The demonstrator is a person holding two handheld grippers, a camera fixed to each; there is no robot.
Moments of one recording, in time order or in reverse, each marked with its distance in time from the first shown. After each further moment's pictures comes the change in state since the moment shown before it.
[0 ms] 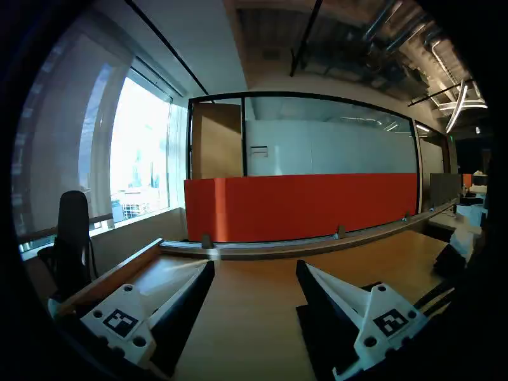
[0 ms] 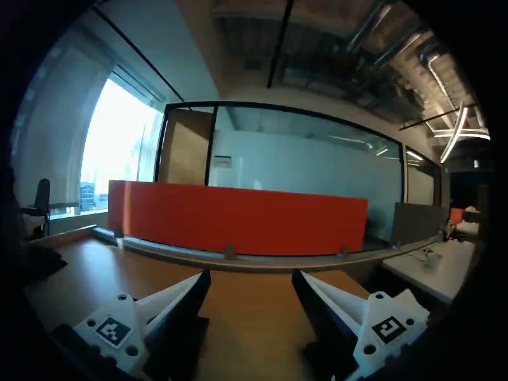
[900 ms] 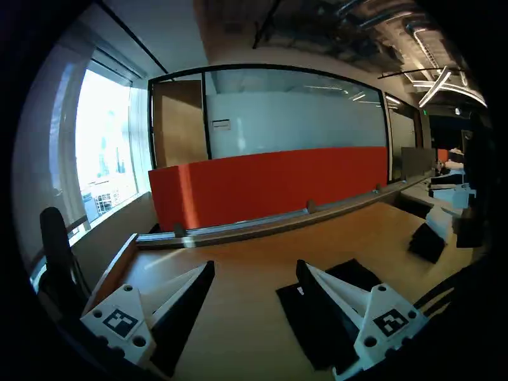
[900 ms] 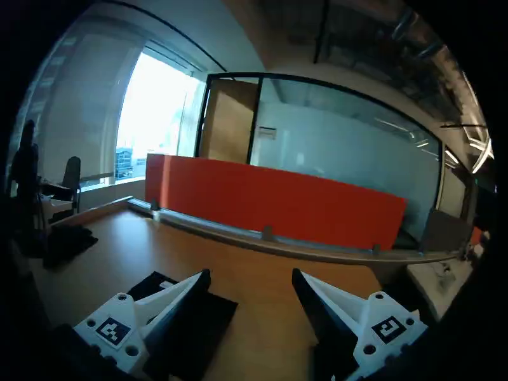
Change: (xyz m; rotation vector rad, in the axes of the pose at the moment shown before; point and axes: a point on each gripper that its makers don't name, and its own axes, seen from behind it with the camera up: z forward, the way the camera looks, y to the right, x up) left arm 0.014 0.026 0.002 -0.212 -0.187 0.099; right arm 0.019 -0.044 -0.004 0.248 -0.193 -0.091
